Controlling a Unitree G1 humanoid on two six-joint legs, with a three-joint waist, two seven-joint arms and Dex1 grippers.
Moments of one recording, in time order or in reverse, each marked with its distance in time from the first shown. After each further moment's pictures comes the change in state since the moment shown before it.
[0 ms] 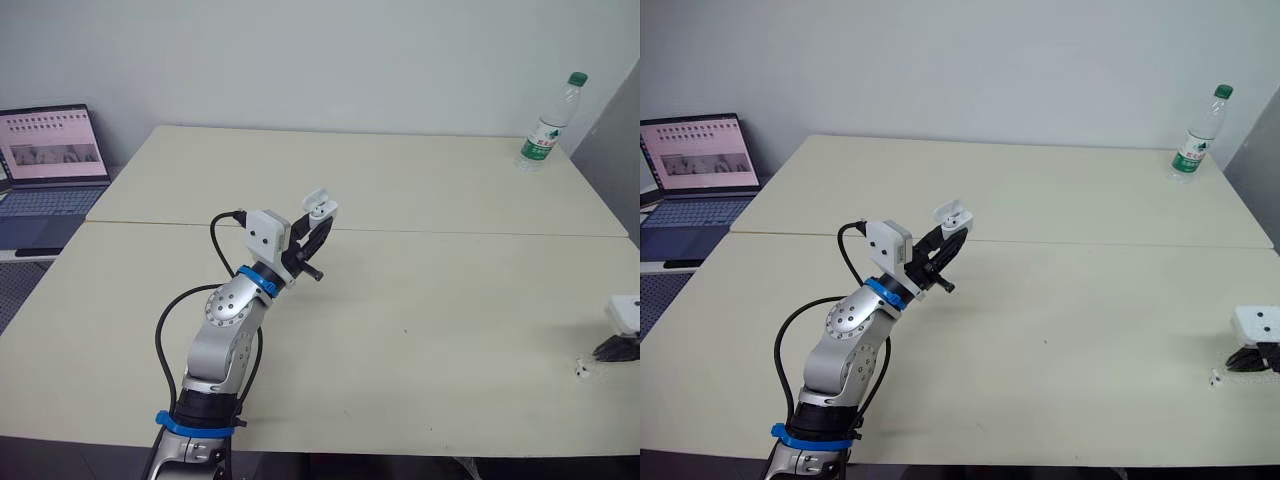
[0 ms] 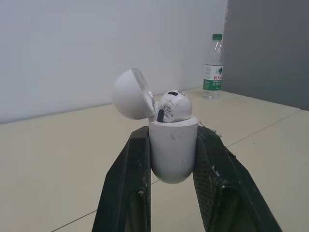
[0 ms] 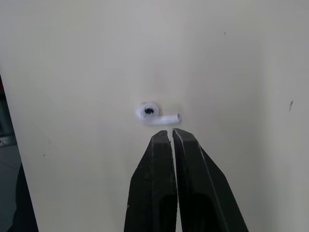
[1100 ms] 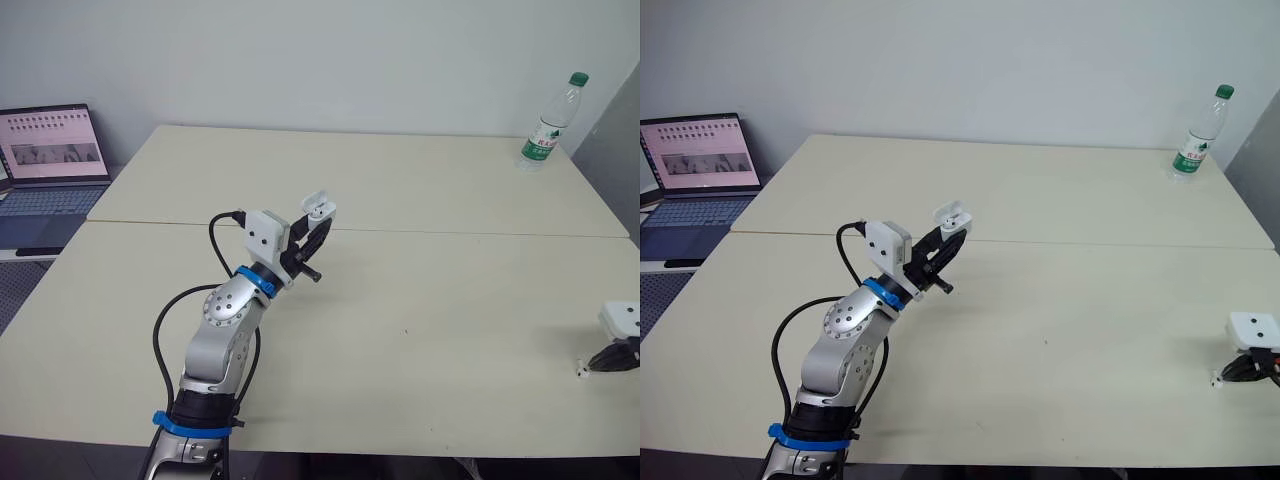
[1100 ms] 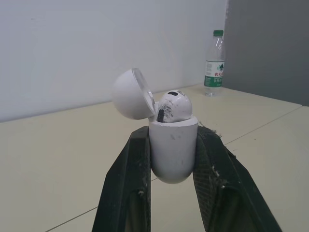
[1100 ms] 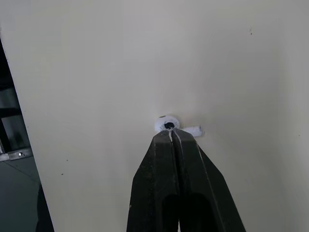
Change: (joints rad) left arm 0.002 0.013 0.001 0.000 -0.002 0.005 -0.005; right arm 0.084 0.008 -0.067 -0.075 -0.022 0.110 0.000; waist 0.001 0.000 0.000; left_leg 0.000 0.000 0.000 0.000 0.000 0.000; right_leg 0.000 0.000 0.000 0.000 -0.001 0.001
